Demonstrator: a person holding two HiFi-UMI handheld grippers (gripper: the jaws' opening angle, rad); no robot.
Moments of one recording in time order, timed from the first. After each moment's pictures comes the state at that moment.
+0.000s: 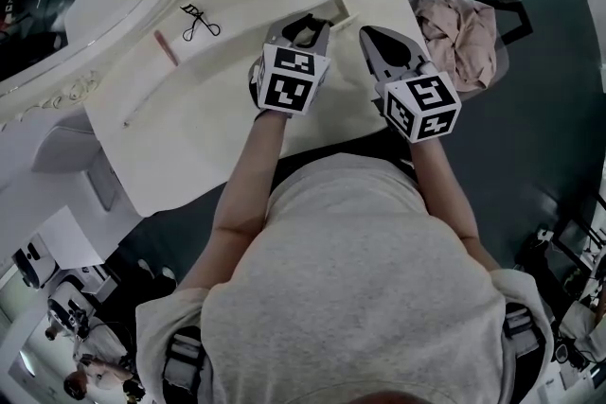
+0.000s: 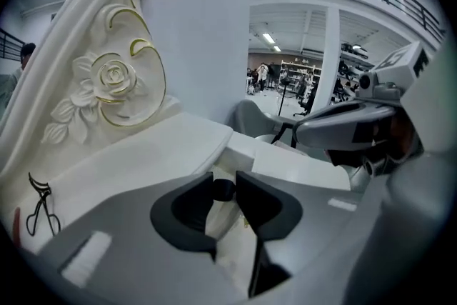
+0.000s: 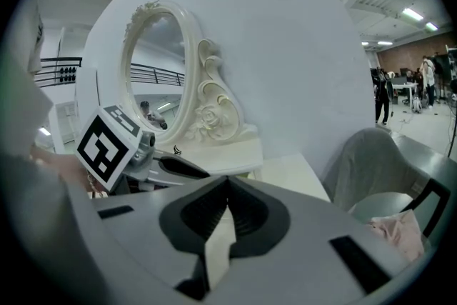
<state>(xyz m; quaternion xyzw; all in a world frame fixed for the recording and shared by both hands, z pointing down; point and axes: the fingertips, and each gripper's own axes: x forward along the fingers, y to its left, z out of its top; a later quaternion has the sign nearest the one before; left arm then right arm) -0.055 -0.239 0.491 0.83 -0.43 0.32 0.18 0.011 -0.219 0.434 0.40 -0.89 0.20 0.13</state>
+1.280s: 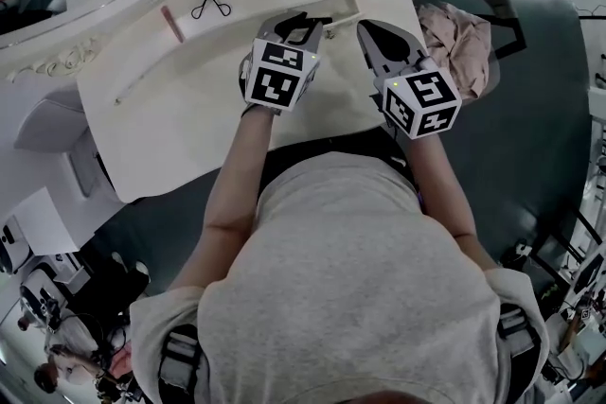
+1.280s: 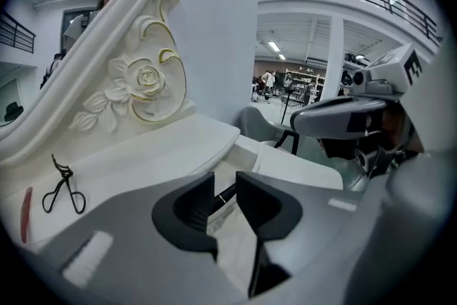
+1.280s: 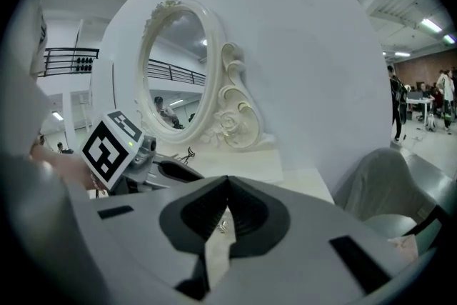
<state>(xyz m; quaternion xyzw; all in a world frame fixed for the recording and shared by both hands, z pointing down) -0.083 -0.221 0.475 0.83 -0.44 0.29 0.19 -0.013 -0.210 0.408 0.36 -0.91 0.16 0.14</state>
